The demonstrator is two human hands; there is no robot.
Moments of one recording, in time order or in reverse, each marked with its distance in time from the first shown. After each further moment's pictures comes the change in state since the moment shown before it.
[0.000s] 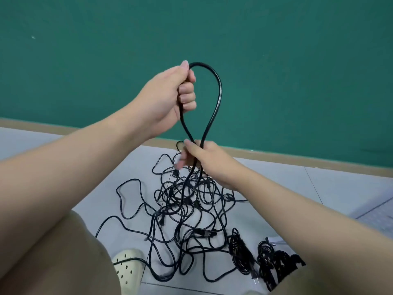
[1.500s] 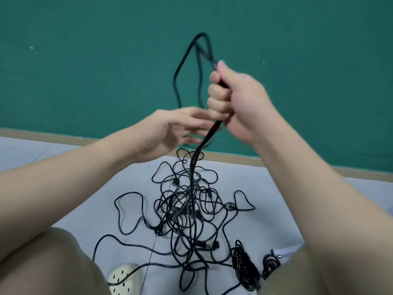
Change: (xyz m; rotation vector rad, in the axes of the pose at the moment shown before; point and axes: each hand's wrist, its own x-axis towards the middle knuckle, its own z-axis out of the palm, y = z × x) left_hand -0.006 -0.023 -0.023 0.239 -0.434 -0.211; right_hand 0.020 -0.103 -0.065 0.696 0.104 -0.199
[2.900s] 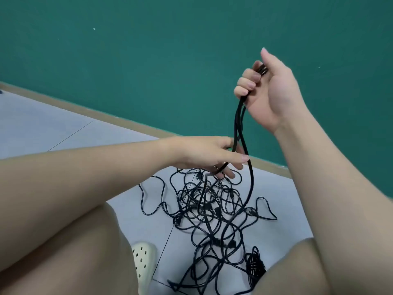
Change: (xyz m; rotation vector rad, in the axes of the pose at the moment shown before) left_hand -0.022 -0.040 0.001 0.291 0.049 -0.361; right_hand 0.049 0.024 0.026 0.252 0.045 0.017
